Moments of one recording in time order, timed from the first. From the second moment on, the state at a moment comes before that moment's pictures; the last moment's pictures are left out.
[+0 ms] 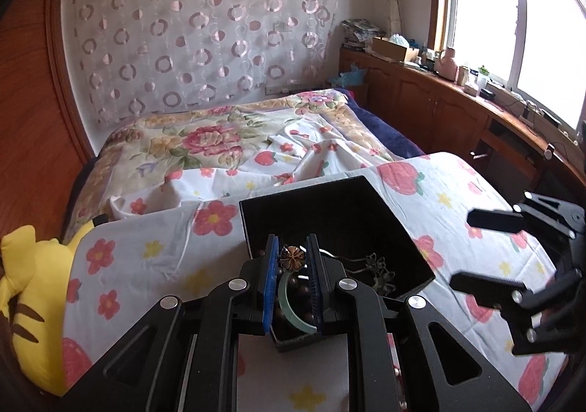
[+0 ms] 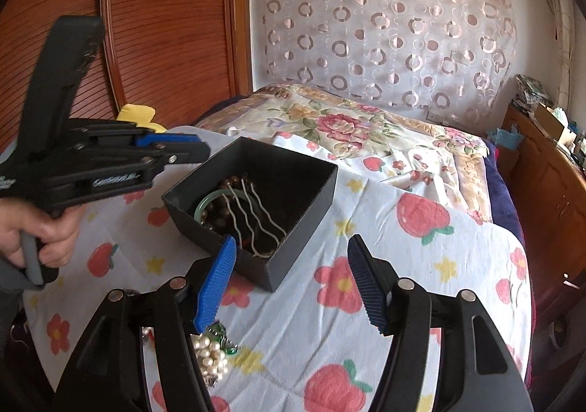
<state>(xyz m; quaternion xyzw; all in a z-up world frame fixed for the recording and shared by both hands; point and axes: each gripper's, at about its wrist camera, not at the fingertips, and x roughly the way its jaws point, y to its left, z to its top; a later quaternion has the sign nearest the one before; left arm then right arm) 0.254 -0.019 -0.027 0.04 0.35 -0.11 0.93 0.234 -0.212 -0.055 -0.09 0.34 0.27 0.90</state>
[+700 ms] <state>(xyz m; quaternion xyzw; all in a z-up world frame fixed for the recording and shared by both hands) 0.174 -0.005 -0.034 0.03 0.31 -0.10 0.94 0.181 -0.218 -0.078 -0.09 0.36 0.30 0.88</state>
